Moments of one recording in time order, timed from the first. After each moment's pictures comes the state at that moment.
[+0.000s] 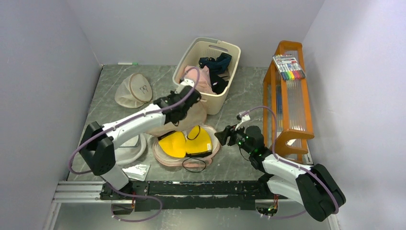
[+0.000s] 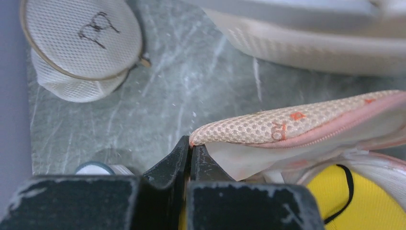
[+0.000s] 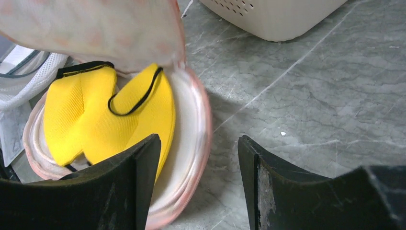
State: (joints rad) left arm -0.88 1.61 1.30 -0.62 -0.77 -0.31; right arm 0.51 1.06 0.17 0.61 -0.17 0.35
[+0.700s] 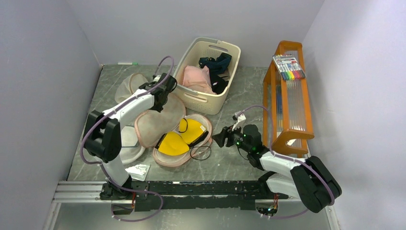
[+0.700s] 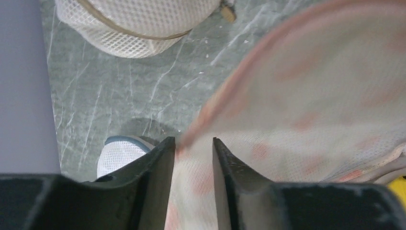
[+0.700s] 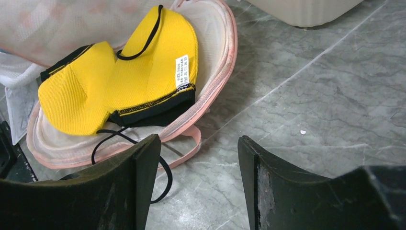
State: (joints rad) left arm -0.49 1.75 1.36 -0.78 -0.65 -0.33; right arm 0.51 1.15 0.18 0.64 -0.25 0.33
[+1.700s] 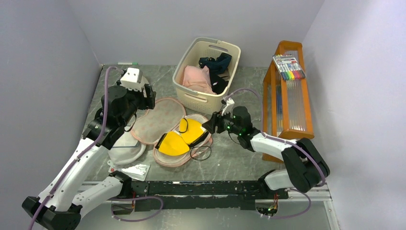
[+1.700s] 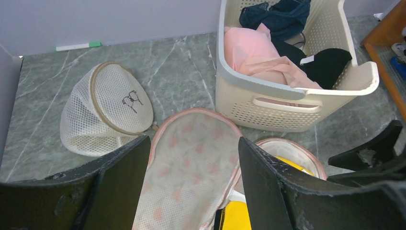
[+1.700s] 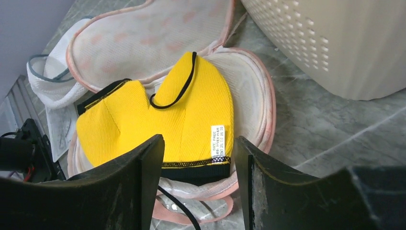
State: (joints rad) left arm -0.46 0.91 1.02 -0.32 -0.23 -0.10; right arm 0.54 1.35 0.50 0.51 -0.35 0.36
